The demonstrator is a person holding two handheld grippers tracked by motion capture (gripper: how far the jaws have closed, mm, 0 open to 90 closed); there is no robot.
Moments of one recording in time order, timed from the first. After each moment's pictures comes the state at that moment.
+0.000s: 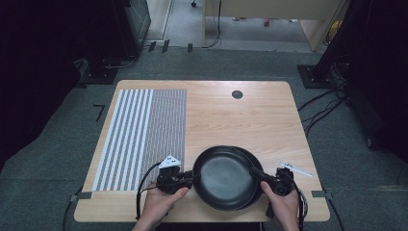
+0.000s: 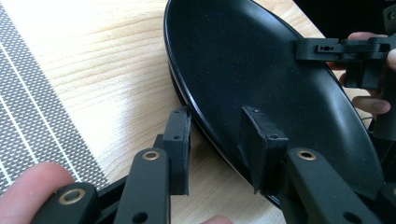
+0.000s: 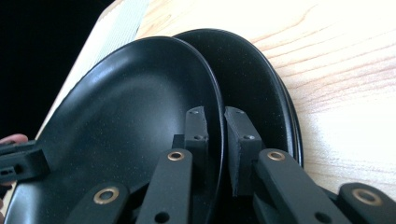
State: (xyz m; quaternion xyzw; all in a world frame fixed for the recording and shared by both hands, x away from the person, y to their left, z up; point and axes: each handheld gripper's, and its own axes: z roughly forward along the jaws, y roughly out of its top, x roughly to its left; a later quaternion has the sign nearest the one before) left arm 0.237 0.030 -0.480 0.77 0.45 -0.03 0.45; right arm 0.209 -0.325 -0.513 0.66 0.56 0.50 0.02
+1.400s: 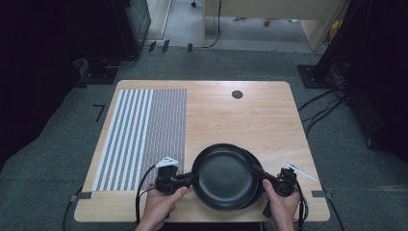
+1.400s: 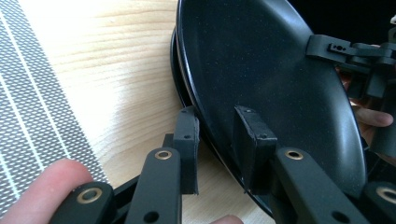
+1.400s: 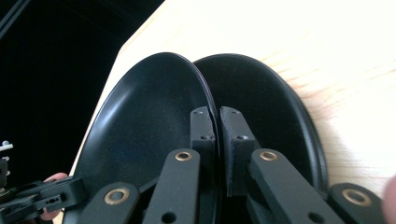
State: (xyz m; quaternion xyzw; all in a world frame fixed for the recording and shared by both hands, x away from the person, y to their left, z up) left arm 0.235 0.034 -0.477 0.75 0.49 -0.05 0.45; right arm 0.204 -0.324 -0.502 0.68 0.50 0.54 0.00
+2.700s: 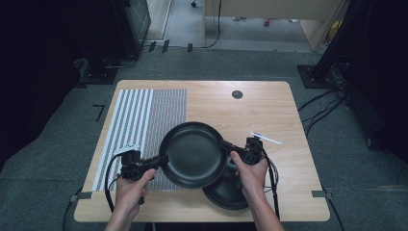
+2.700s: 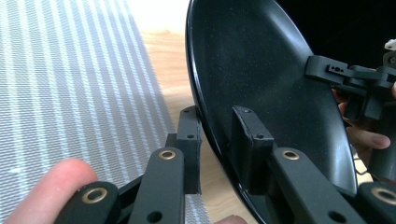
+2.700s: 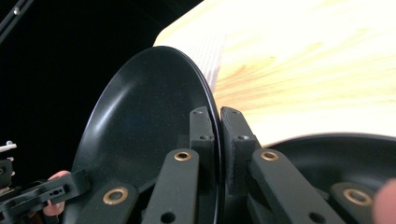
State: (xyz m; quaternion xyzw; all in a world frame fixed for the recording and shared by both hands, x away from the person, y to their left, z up) left arm 0.260 0.122 -0.443 0.67 0.56 0.00 0.49; right arm 0.288 -0.237 -0.457 0.63 0.56 0.54 -0.03
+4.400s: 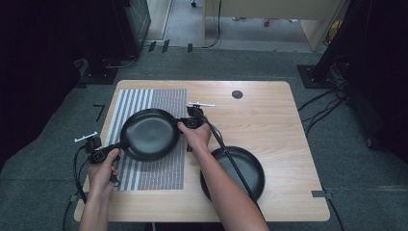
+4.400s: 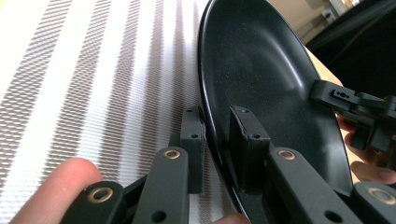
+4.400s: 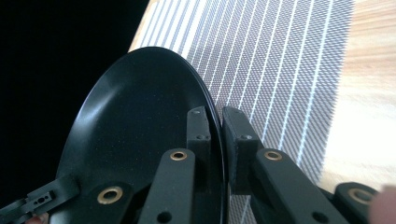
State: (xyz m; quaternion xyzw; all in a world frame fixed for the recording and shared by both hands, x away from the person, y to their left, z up) left arm 0.331 0.243 -0.499 0.54 0.69 0.03 0.48; right arm 0.437 -0.083 -0.492 0.61 0.63 0.47 -0.08
